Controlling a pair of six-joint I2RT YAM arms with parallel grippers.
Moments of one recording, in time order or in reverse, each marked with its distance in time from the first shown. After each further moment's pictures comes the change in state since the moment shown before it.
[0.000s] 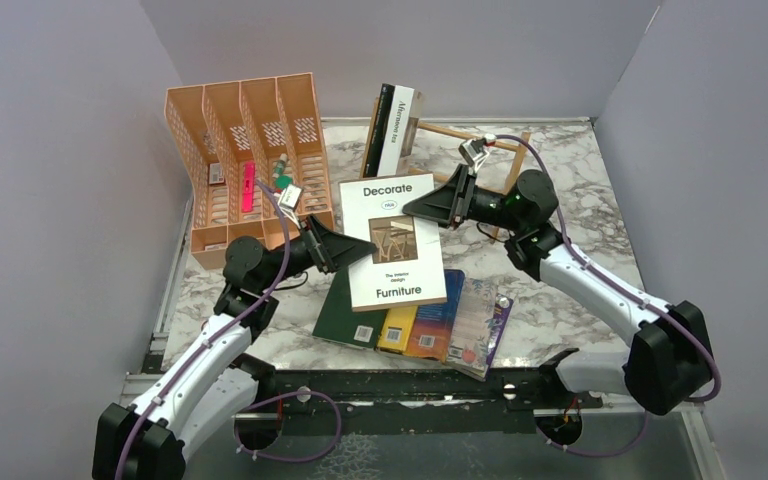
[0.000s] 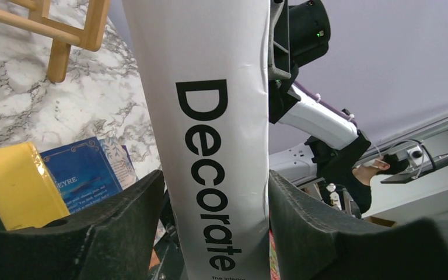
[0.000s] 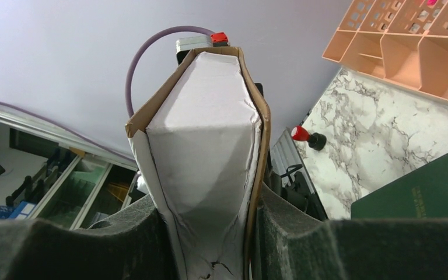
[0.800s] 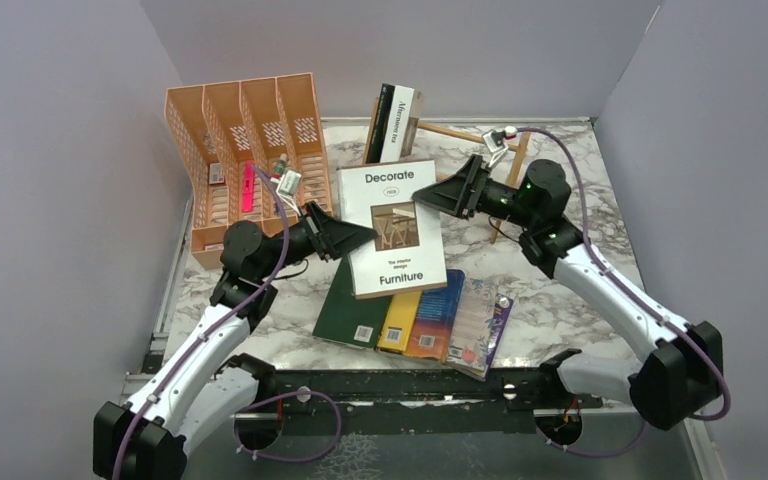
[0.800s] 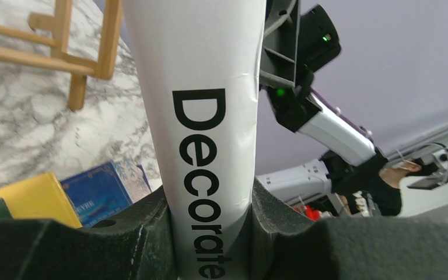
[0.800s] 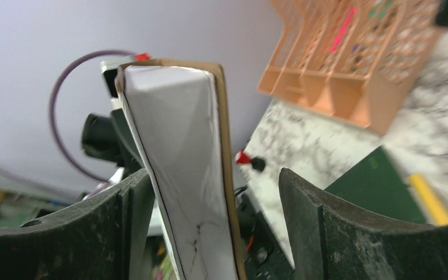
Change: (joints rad) left arm 0.001 0.020 0.093 -0.069 -0.008 0.072; right arm -0.055 -0.044 0.048 -0.217 0.073 -0.197
